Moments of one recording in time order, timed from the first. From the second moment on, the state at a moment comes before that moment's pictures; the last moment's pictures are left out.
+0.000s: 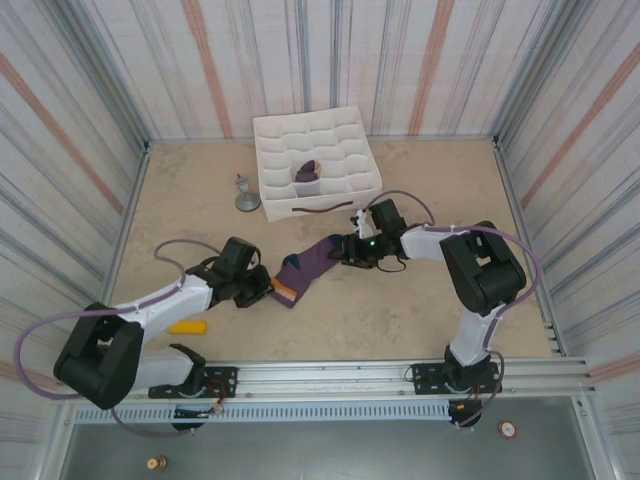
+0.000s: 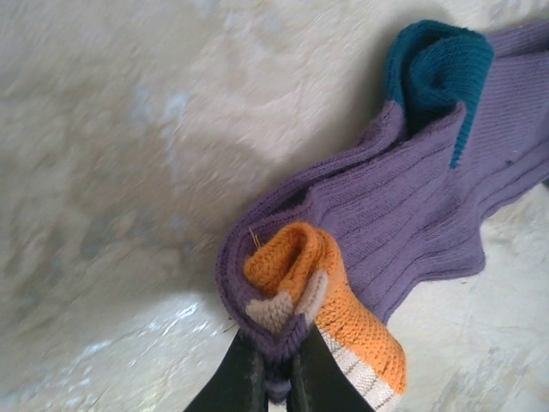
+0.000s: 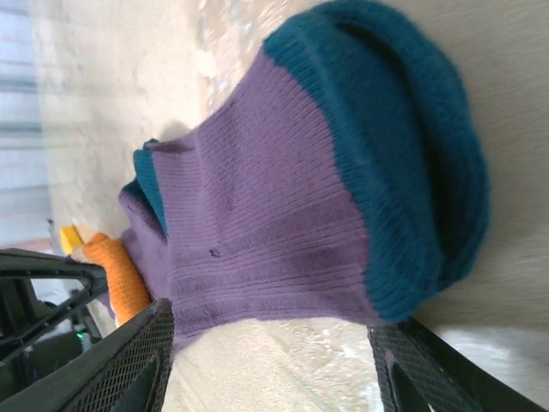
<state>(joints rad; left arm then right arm) -0.52 1.23 0.52 -0.33 0.21 -0.95 0.48 1.80 0.90 -0.07 -0.65 0.54</state>
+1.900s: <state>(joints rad) -0.67 1.33 0.60 -0.34 0.23 -1.09 1.29 1.72 0.62 0.42 0.40 -0.27</state>
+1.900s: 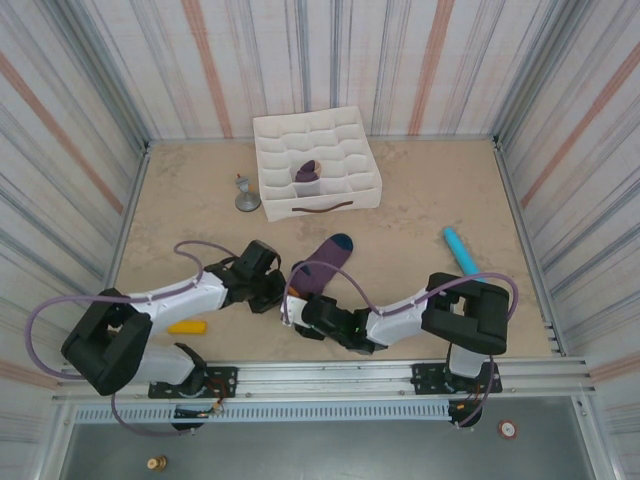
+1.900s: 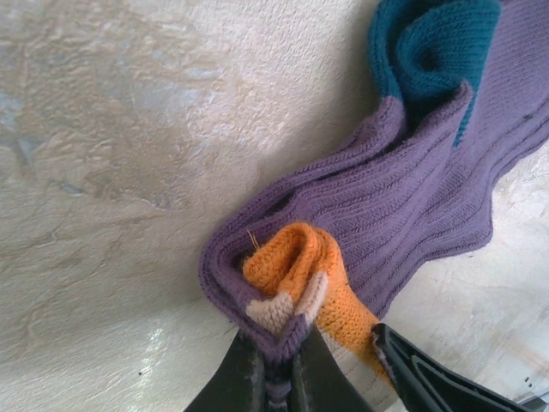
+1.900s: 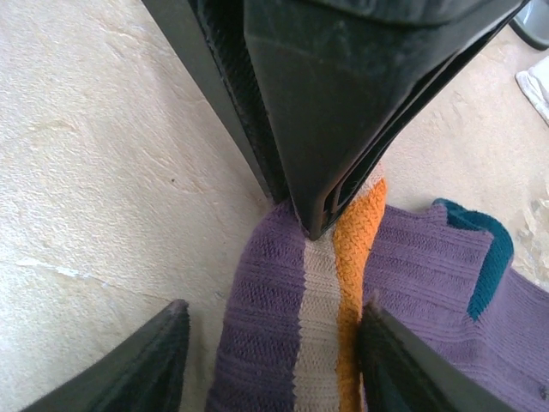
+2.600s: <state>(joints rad) -0.58 1.34 0.63 -0.33 0.27 -1.04 1.11 1.75 0.64 0.45 0.17 -0.14</state>
